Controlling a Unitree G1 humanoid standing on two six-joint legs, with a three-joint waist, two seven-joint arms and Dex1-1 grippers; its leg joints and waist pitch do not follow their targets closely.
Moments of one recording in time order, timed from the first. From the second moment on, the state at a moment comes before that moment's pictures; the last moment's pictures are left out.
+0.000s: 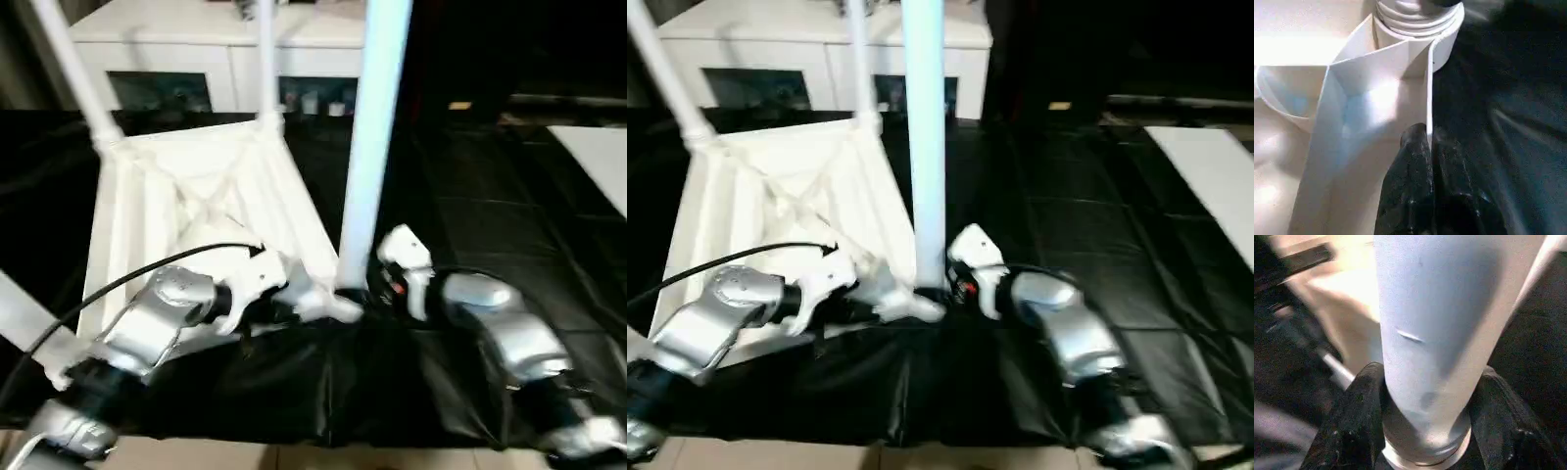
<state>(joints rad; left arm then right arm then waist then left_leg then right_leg) -0.47 0.43 -0.36 0.23 -0.01 0.47 -0.97 -0.43 -0.29 0.23 0.32 0.13 0.28 0.73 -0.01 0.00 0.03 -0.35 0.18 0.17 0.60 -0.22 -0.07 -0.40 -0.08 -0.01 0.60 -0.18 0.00</state>
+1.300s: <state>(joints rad) -0.51 0.44 -0.38 0.30 0.02 0.39 -0.93 -0.31 -0.44 0.17 0.08 0.17 0.34 0.74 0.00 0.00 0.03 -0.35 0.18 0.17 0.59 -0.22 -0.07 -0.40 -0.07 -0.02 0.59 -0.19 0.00</state>
